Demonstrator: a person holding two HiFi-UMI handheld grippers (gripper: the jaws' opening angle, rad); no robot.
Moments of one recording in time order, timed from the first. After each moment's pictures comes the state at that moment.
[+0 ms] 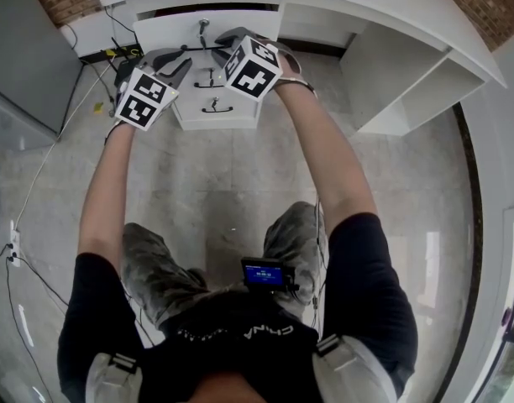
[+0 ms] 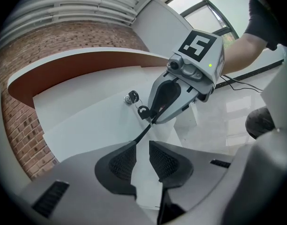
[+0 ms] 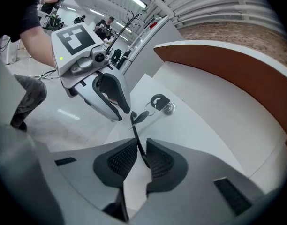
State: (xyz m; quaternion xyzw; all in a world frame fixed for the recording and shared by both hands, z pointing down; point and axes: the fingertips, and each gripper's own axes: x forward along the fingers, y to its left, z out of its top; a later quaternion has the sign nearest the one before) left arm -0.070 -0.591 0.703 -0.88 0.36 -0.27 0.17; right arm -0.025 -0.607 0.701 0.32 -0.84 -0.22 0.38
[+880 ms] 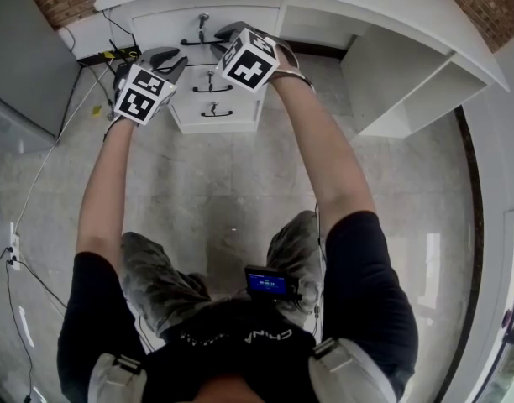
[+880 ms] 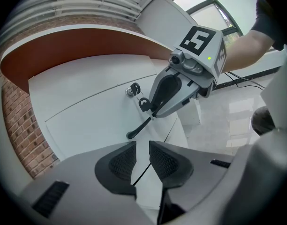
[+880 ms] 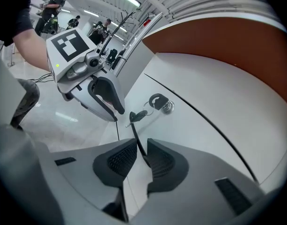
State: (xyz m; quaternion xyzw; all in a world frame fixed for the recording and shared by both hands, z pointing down) left arm -0.076 -0.627 0.714 -0.87 0.38 -0.28 0.15; right arm -0.021 -0.642 0.700 0.33 -0.84 -0.20 0.37
